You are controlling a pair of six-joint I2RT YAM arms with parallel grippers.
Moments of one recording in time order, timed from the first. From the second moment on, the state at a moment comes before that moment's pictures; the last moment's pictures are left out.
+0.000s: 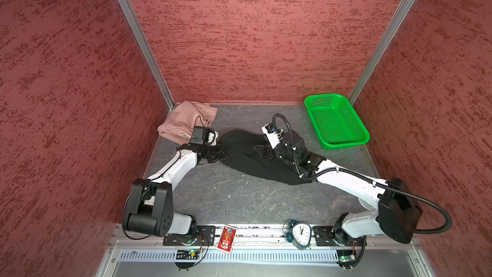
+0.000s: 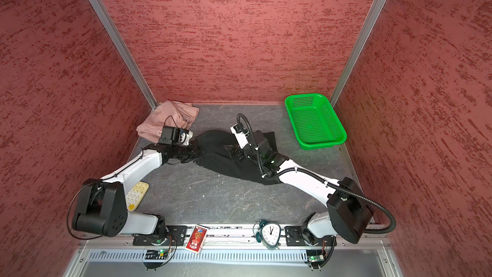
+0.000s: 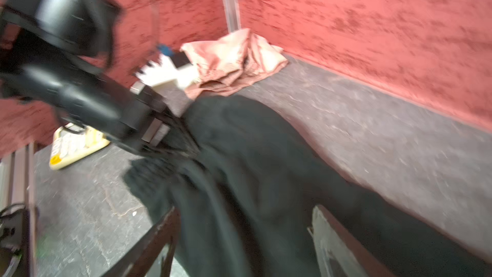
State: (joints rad) left arm -0.12 1.40 0.90 -0.48 0.54 -0.58; right arm 0.75 1.41 0.92 0.12 -0.11 0.13
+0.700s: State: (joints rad) left arm -0.02 1.57 1.42 -1.04 0.38 -0.21; right arm 0.76 2.13 1.29 0.32 -0.47 0.34
